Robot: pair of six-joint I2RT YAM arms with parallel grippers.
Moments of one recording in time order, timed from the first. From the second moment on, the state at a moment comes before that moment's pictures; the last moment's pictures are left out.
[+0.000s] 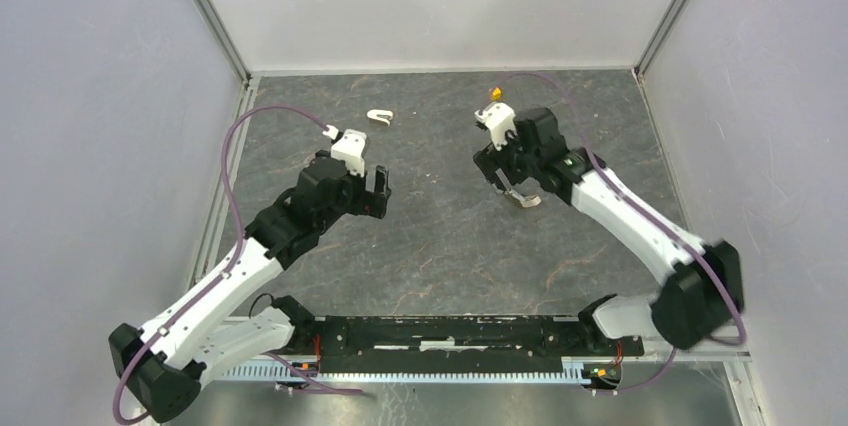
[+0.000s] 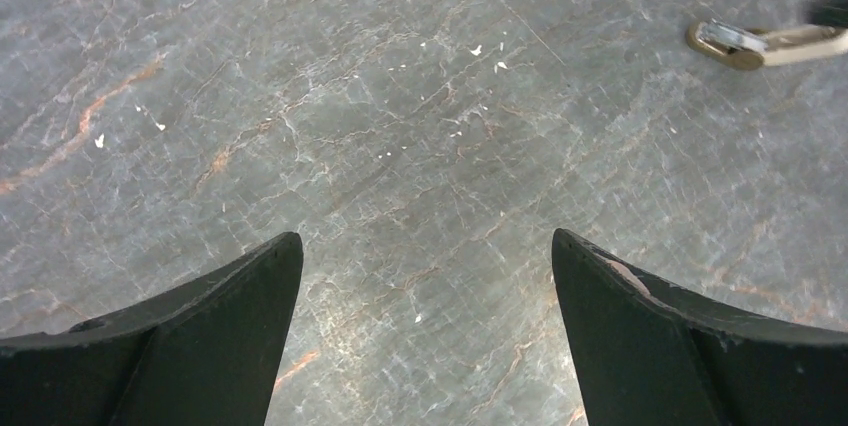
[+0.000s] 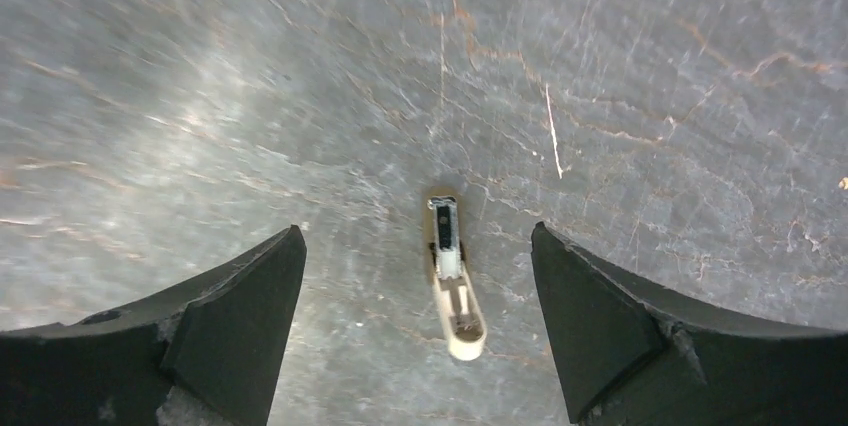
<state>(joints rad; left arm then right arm) -0.65 0.87 0.84 -0.47 -0.22 -0.17 0.51 1.45 1.14 -0.51 0.00 -0.29</state>
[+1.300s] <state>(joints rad) -0.16 2.42 1.89 -0.07 0.27 -0.33 0.51 0.94 0.70 0.01 -0.29 0.09</state>
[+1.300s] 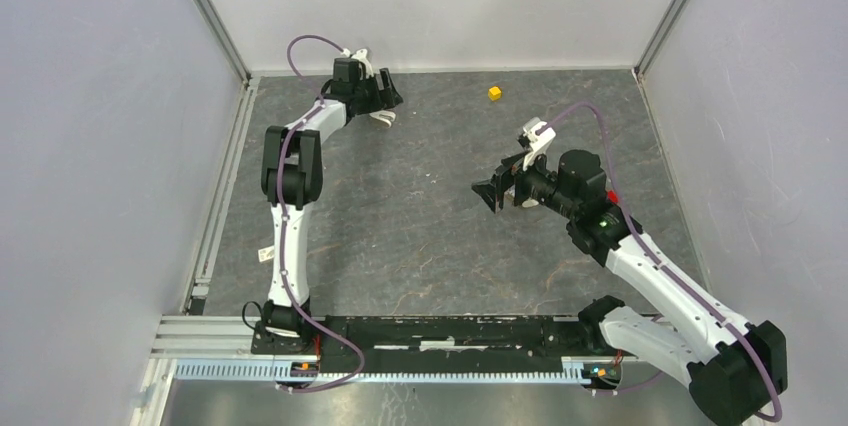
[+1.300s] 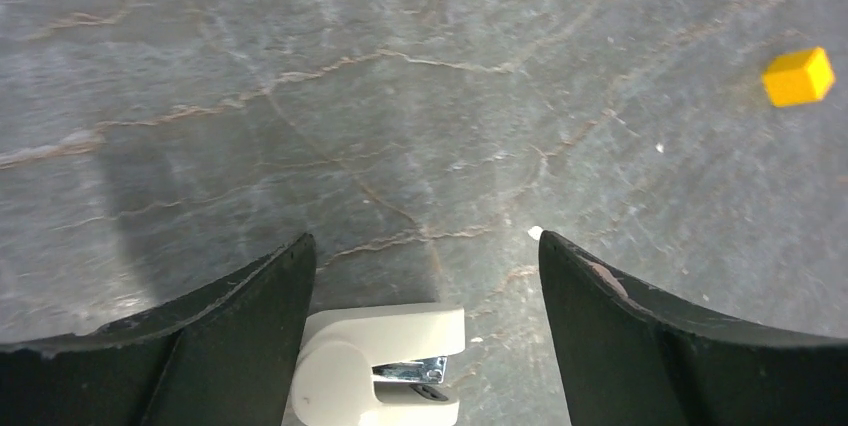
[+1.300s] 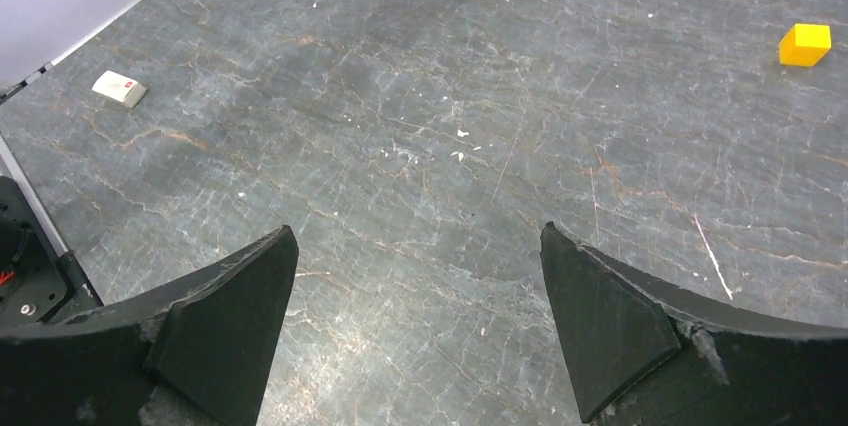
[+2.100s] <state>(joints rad) -0.19 2.27 1.66 -0.14 0.47 -0.17 0.51 0.94 0.71 0.02 -0.31 0.08</state>
